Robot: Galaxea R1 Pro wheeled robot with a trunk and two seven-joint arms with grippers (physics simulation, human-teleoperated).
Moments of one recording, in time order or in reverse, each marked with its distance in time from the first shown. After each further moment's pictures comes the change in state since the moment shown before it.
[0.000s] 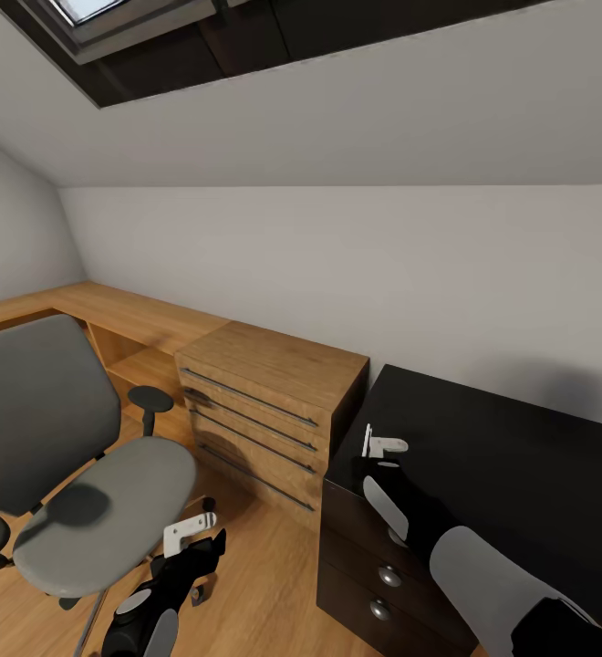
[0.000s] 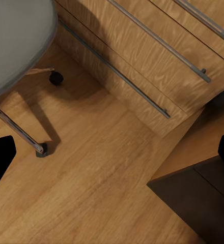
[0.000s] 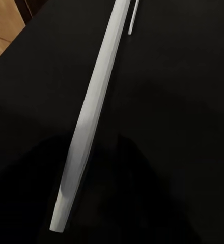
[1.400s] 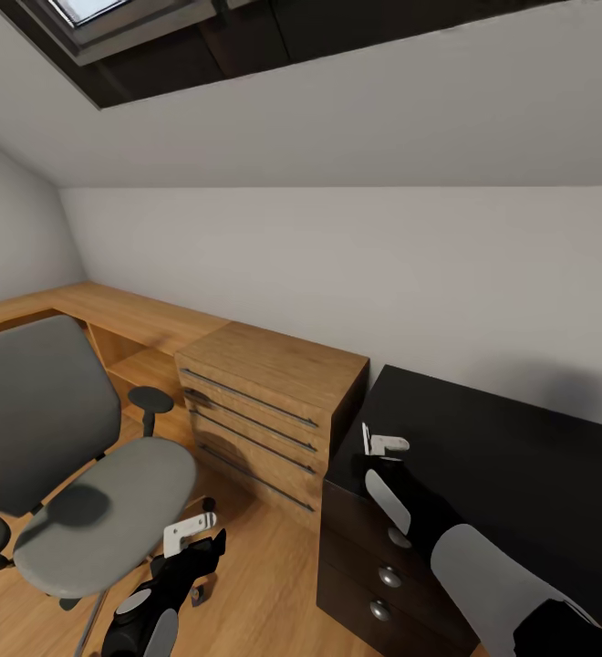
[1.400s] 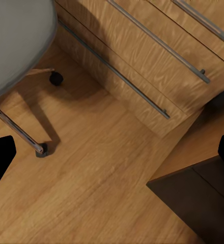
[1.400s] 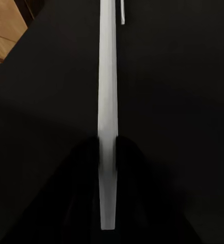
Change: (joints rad) left arm 0.000 0.000 0.001 0.000 0.001 0.000 0.000; right arm 0.001 -0.002 -0.048 -0.033 -0.006 0.064 0.000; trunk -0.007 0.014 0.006
